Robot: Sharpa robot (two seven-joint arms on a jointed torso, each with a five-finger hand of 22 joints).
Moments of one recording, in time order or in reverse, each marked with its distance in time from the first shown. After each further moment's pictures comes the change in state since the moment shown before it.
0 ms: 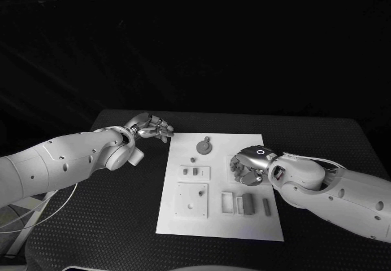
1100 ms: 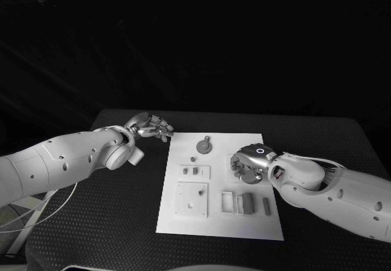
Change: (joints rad) left arm 0.000 0.001 0.000 -0.001 0.000 0.000 0.000; left_hand 0.000 0.000 0.000 0.000 0.000 0.000 0.000 0.004 -0.001 -0.004 0.003 0.000 0.000 0.000 0.000 0.000 0.001 -0.004 0.000 0.000 0.000 -0.001; right arm -0.002 0.002 -0.001 0.000 -0.036 -0.036 -0.008; right_hand 0.073 0.064 0.102 -0.026 0.000 0.076 -0.035 0.041 0.012 0.075 -0.024 0.011 0.019 0.012 -0.037 0.011 0.007 -0.001 0.004 -0.005 0.027 0.000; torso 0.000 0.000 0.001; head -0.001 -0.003
